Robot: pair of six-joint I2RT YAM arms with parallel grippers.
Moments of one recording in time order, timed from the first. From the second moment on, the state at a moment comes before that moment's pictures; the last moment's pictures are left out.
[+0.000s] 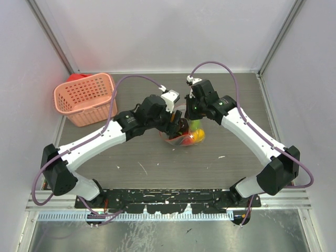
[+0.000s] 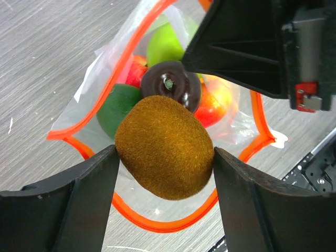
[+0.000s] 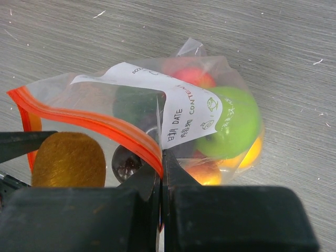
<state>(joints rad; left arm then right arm) -0.89 1.46 1.33 -0.47 -0.03 -0.24 0.57 1.44 1.38 -0.73 0.00 0.35</state>
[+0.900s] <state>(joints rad) -0.89 1.29 1.31 -0.58 -0.14 -0.44 0.57 1.44 1.38 -0.73 0.00 0.36</state>
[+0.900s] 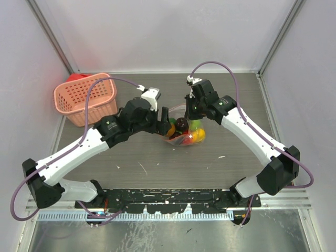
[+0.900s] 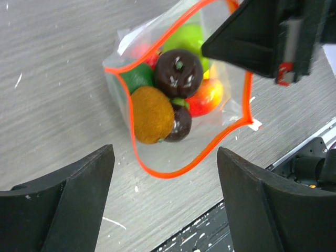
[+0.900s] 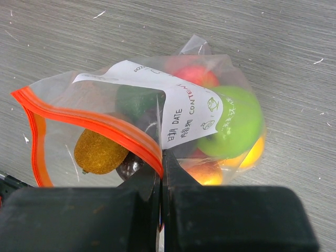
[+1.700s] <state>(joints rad) -0.85 1.33 1.09 -0.49 -0.12 -0.76 0.57 1.43 1.36 -0.72 0.00 0.37</state>
